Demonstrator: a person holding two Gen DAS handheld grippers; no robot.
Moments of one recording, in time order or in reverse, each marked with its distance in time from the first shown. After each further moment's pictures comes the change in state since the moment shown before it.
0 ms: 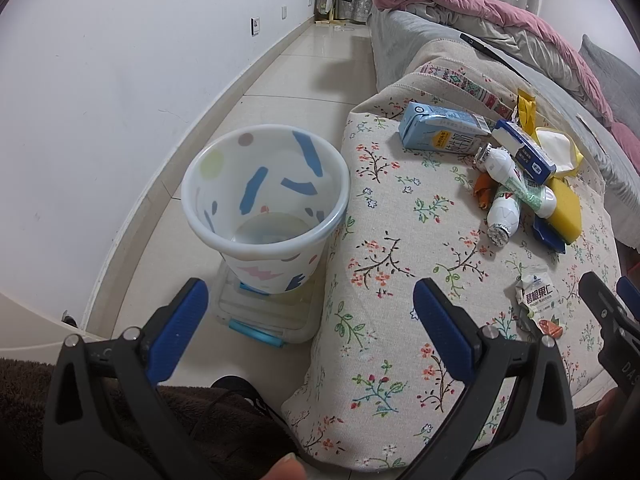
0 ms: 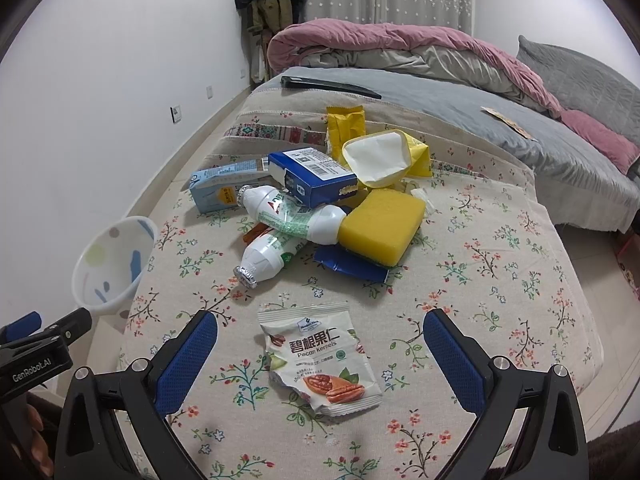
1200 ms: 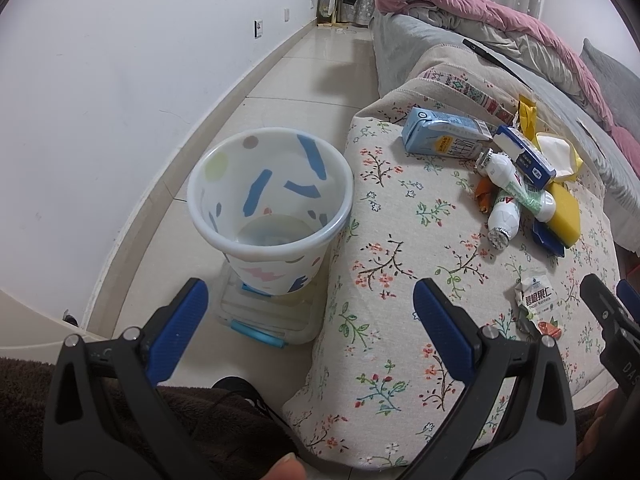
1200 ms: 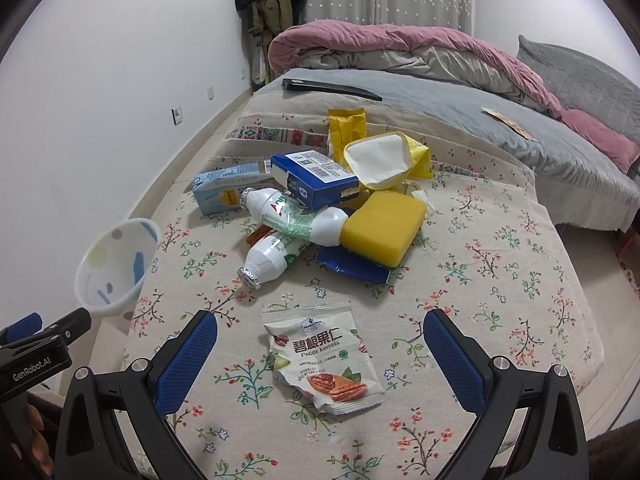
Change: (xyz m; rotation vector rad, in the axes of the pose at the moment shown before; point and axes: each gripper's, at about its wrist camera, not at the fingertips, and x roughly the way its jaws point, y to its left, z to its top) left arm -0.004 0.003 0.003 -0.007 -0.010 0.001; right arm -0.004 0.001 0.001 0.008 -0.023 0.007
